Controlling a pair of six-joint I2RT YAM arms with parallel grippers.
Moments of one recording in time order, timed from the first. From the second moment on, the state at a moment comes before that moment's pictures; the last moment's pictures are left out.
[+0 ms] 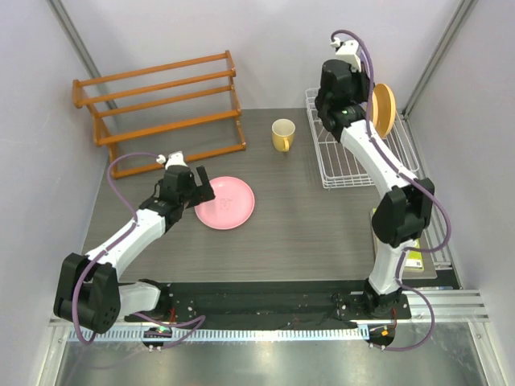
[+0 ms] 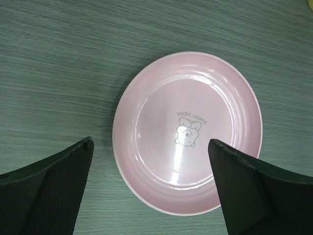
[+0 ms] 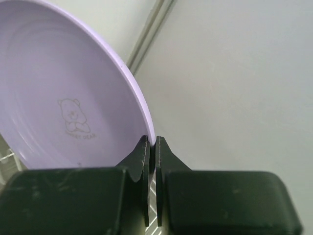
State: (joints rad) left arm -0.33 1.23 0.72 -0.17 -0.20 -0.52; right arm 0.35 1.90 1.86 -0.01 1.16 -0.41
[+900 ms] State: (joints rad) left arm -0.40 1.29 0.82 0.04 0.04 -0.49; right arm 0.48 1.45 1.31 -0.51 0.22 0.41
